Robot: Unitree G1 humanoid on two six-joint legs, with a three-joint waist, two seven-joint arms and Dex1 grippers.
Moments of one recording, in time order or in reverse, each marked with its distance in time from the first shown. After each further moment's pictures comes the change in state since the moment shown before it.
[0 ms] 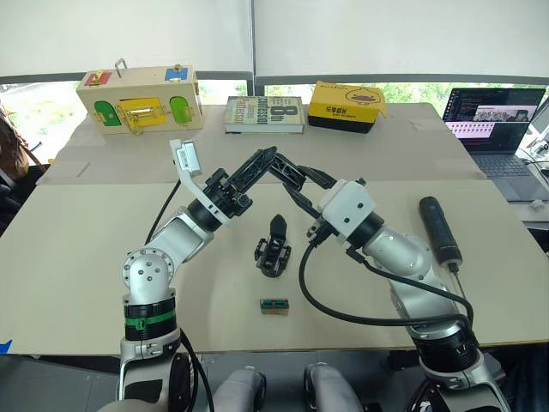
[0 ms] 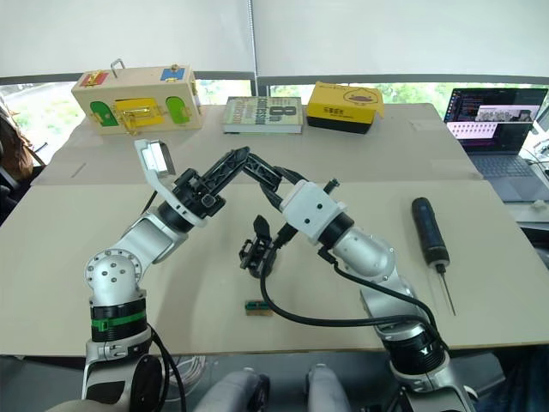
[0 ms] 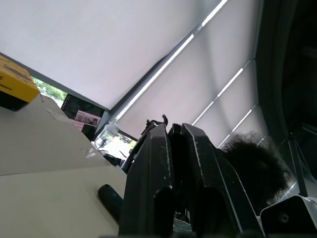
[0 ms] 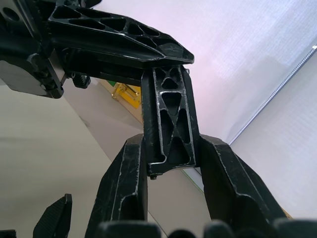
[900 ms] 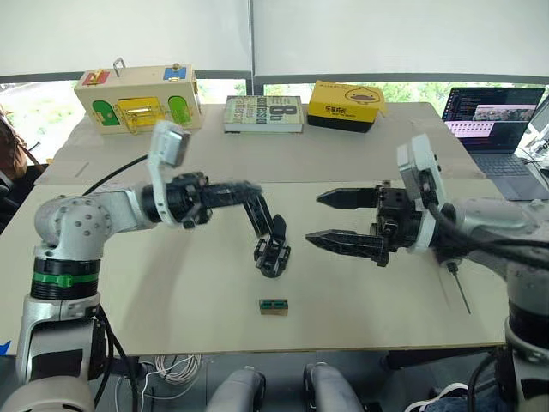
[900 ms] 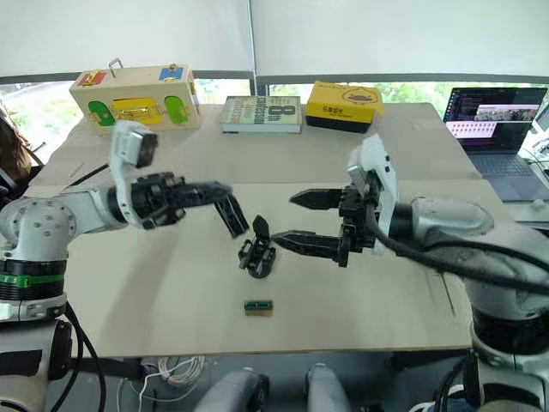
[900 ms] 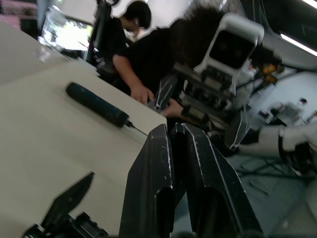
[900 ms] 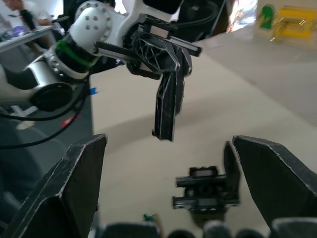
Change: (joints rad) left arm -0.188 0.549 -0.242 0.178 0.131 0.245 -0.718; right arm -0.223 -0.368 -0.341 -0.089 1.206 1.010 0.288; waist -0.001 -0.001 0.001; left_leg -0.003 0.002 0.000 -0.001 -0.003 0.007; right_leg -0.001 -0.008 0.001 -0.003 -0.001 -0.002
